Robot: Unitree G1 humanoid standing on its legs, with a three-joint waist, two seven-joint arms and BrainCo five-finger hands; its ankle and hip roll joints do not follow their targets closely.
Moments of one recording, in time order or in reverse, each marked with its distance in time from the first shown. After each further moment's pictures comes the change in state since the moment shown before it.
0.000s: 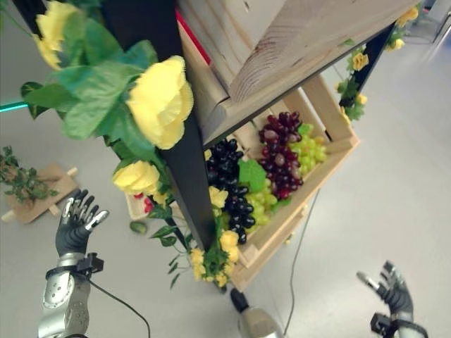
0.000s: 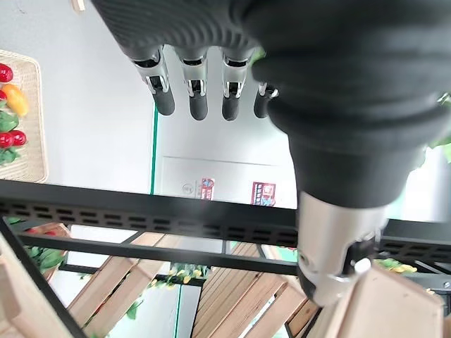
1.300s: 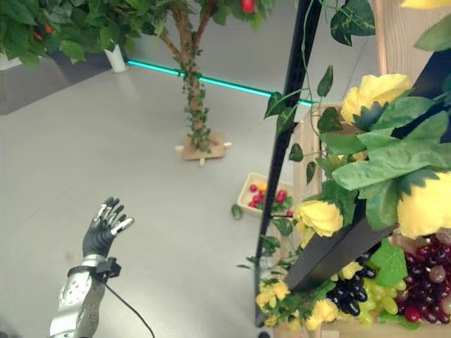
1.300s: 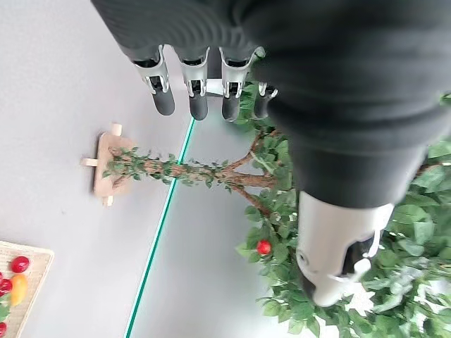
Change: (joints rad) left arm 0.042 0.012 -0.111 -0.015 -0.001 0.079 -0.018; right arm -0.108 0.096 0.345 0.313 -0.284 0.080 -0.001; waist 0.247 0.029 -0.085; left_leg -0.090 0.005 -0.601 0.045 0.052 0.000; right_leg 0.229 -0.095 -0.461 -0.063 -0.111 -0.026
